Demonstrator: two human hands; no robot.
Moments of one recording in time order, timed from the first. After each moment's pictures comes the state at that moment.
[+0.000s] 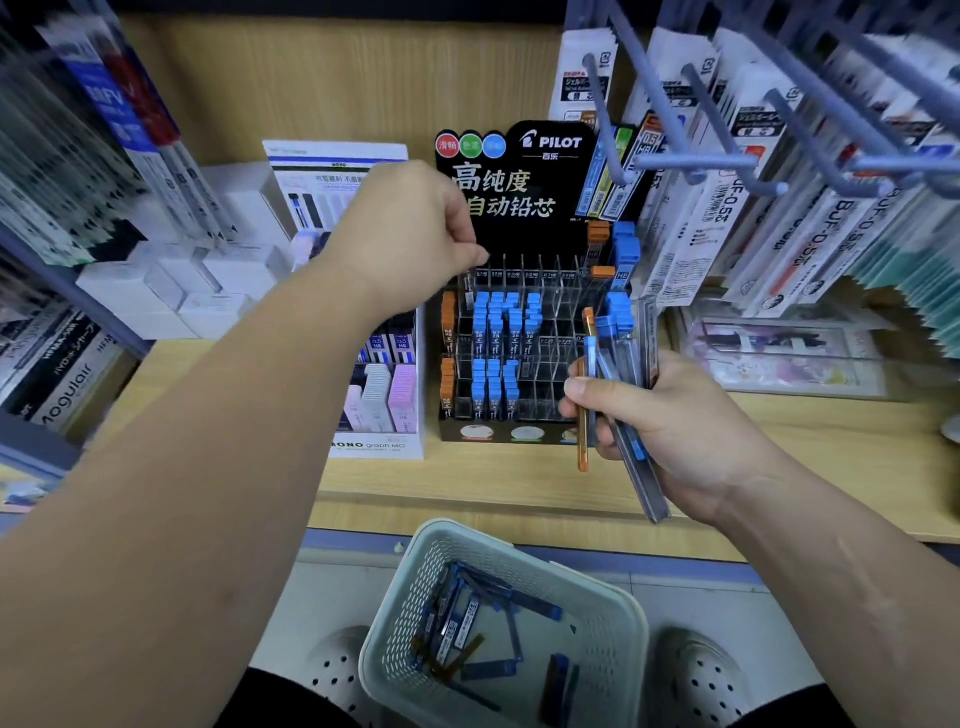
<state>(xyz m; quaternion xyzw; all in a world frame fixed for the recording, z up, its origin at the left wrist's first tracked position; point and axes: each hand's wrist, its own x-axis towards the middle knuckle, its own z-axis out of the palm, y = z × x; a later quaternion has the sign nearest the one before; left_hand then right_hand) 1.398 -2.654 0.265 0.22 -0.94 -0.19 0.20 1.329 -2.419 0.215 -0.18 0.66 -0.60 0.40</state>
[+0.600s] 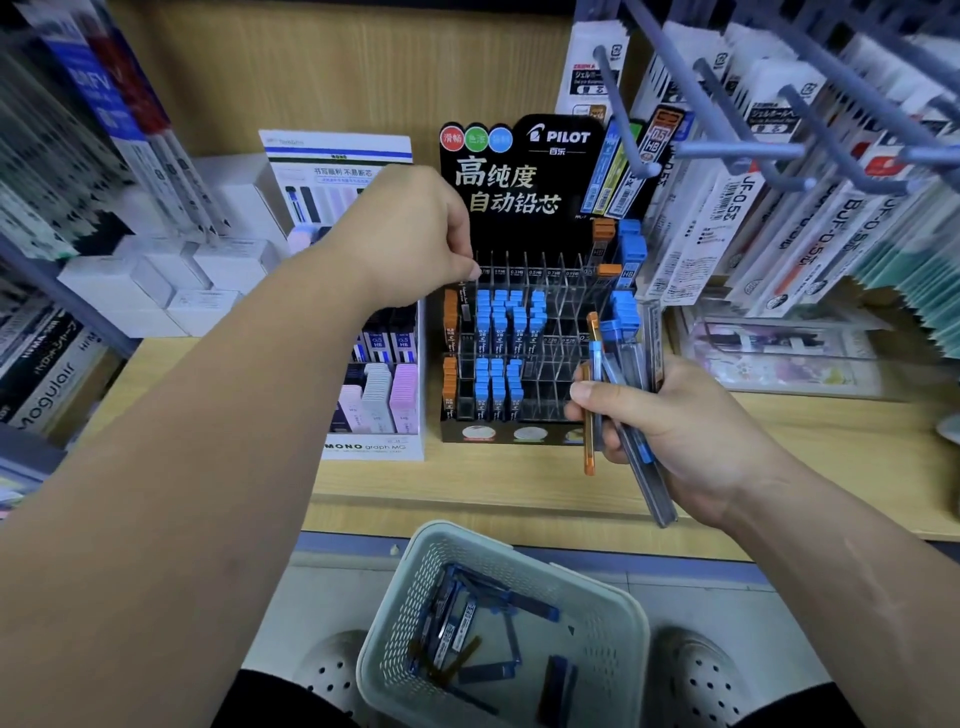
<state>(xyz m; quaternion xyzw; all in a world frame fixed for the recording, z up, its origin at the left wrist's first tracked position) 1.395 -2.671 0.257 0.20 -0.95 -0.19 0.13 1.329 -2.422 0.210 -0.17 0.68 -0.60 0.40</state>
